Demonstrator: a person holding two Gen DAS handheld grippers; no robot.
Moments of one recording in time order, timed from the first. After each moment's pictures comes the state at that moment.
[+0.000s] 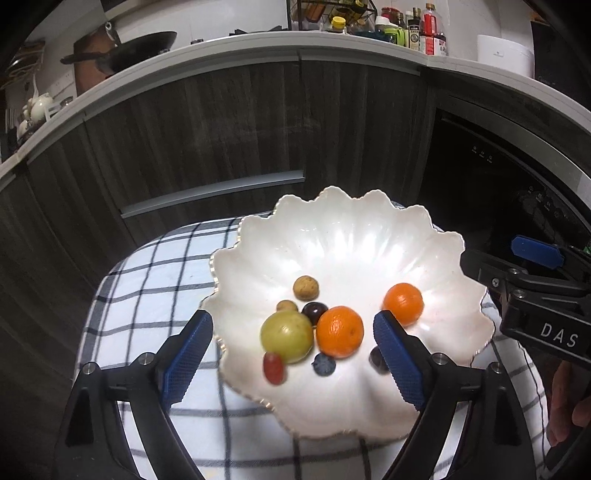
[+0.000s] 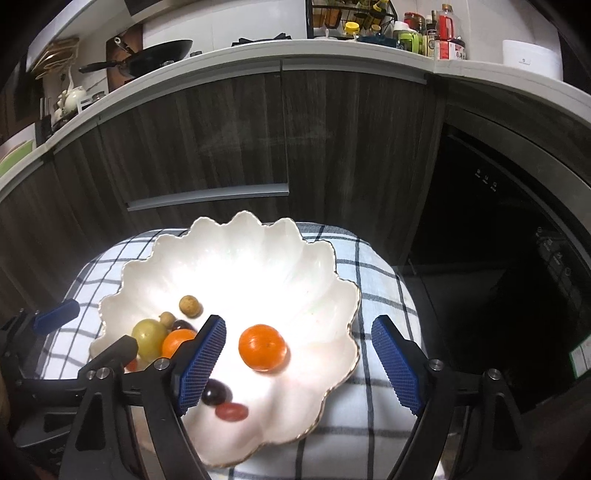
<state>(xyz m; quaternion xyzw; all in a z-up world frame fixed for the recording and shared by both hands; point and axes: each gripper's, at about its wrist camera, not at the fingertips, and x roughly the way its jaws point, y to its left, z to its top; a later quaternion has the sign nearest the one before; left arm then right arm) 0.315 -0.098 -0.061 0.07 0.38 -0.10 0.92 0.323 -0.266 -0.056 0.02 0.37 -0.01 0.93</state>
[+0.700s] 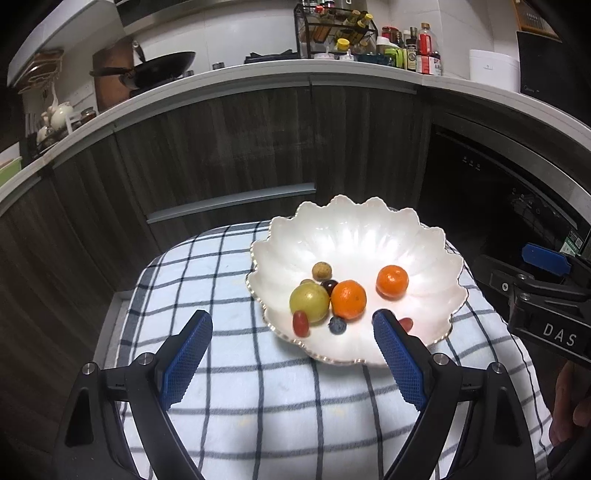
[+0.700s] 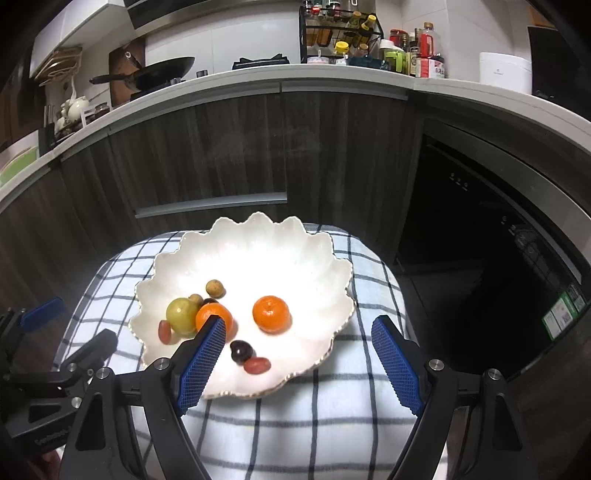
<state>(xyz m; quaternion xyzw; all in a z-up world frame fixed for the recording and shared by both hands) 0.246 -0.069 -0.028 0.07 0.35 -0.08 0.93 0.249 -0.246 -0.030 0.02 0.35 -0.03 0.94</state>
